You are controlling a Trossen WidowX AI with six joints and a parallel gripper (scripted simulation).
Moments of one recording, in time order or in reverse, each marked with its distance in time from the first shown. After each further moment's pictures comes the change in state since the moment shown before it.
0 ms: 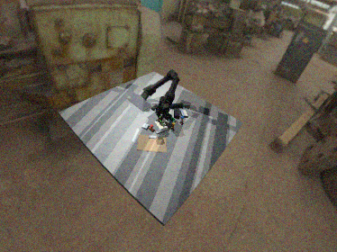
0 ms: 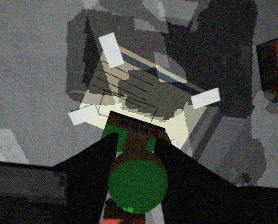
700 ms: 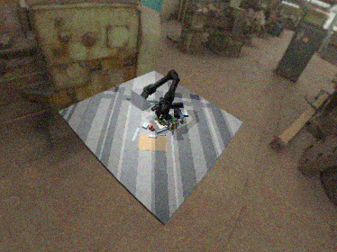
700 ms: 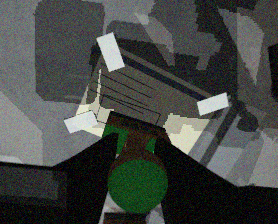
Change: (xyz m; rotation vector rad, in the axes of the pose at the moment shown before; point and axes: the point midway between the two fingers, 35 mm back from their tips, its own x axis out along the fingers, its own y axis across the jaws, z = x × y) arm 0.014 0.001 0.000 0.000 -0.006 0.000
